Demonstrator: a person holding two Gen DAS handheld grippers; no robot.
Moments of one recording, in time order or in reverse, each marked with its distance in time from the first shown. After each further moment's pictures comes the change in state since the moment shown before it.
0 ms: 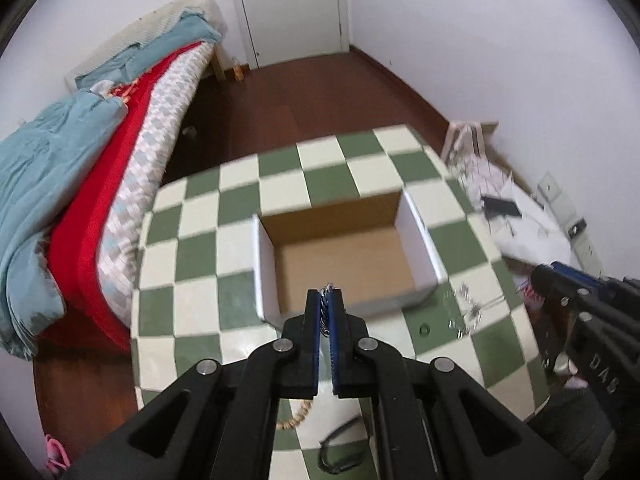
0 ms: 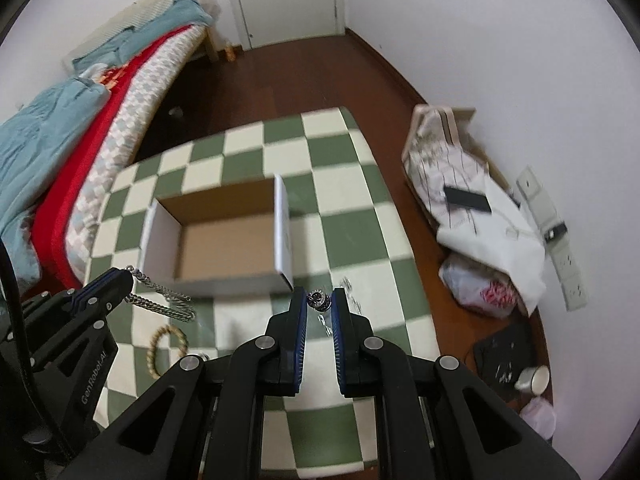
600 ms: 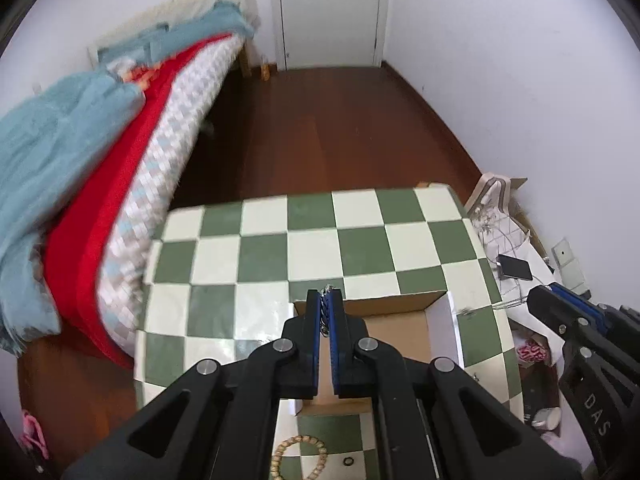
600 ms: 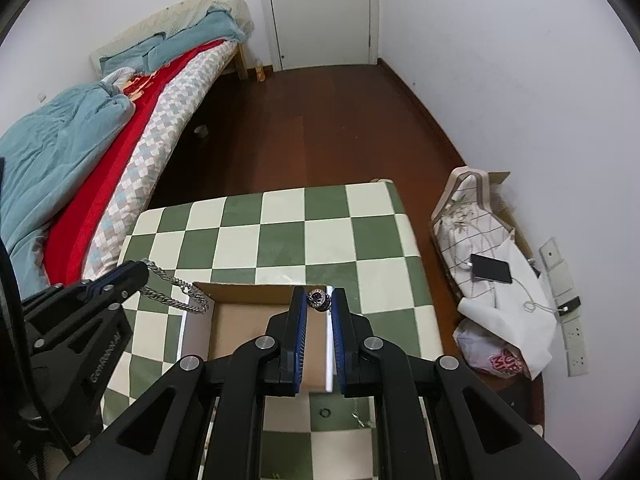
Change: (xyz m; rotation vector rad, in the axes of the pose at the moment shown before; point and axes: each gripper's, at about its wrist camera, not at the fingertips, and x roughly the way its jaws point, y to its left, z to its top) left arm 0.041 0.053 0.080 -0.153 0.027 -0.011; right arm 0.015 0.055 0.109 -0.088 -0.058 0.050
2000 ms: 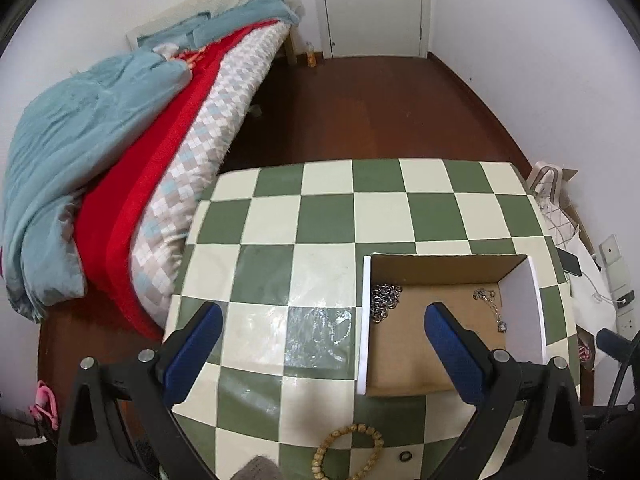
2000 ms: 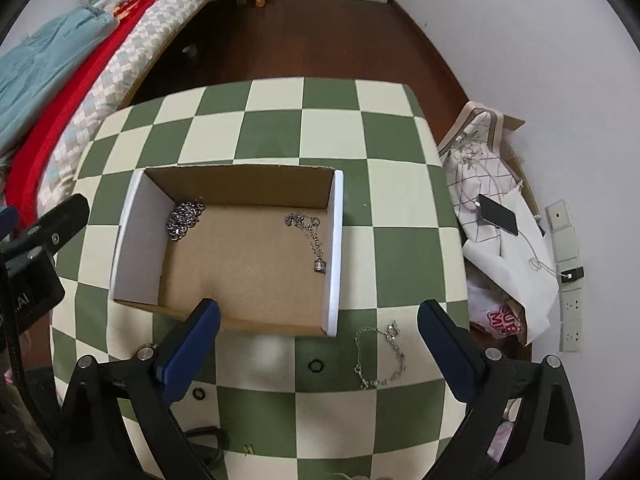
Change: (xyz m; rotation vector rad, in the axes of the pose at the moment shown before) left arm 0.010 0.035 -0.047 -0.033 -0.011 0.175; right arm 0.083 0.012 -0.071 -0.079 0.233 -0.080
